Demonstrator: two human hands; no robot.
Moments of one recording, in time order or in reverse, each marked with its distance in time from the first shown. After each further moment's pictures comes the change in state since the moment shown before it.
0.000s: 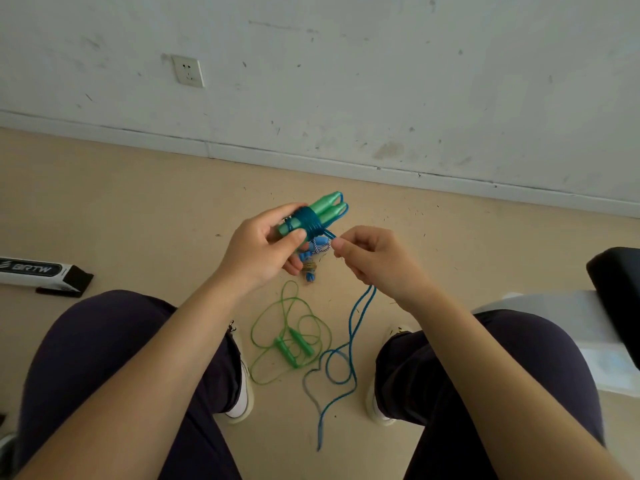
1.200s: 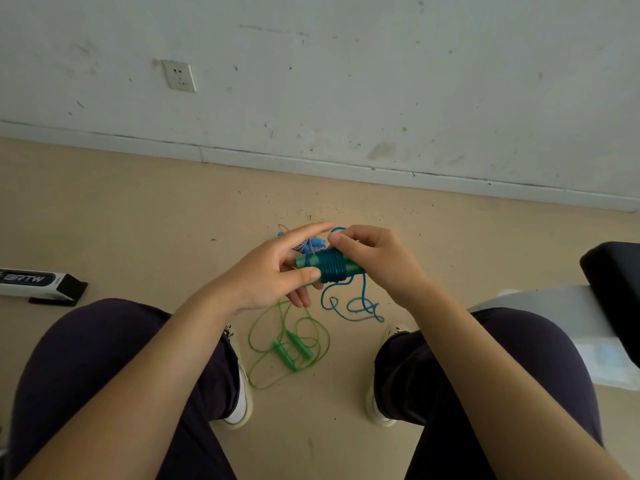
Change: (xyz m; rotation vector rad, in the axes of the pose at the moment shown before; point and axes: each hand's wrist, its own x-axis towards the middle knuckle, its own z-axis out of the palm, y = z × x) left_hand -0.011 0.007 0.001 0.086 -0.462 -0.042; right_hand 0.002 0.001 -0.006 0.045 0.047 -0.038
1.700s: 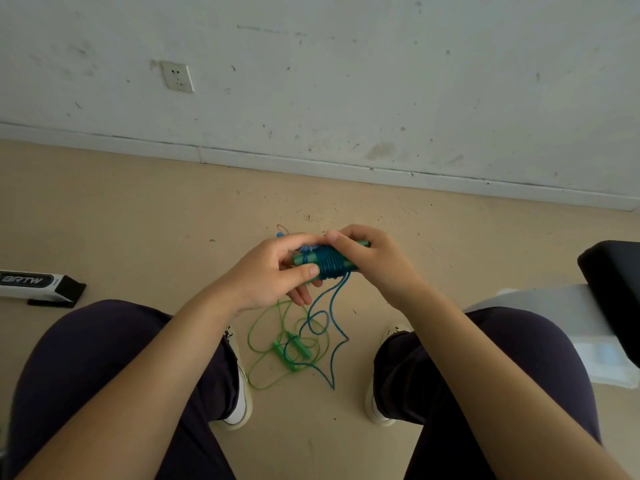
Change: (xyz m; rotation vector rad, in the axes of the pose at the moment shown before) left_hand 0.002 -0.003 0.005 -0.045 0.073 0.004; right_hand 0.003 0.008 0.003 0.015 0.016 0.038
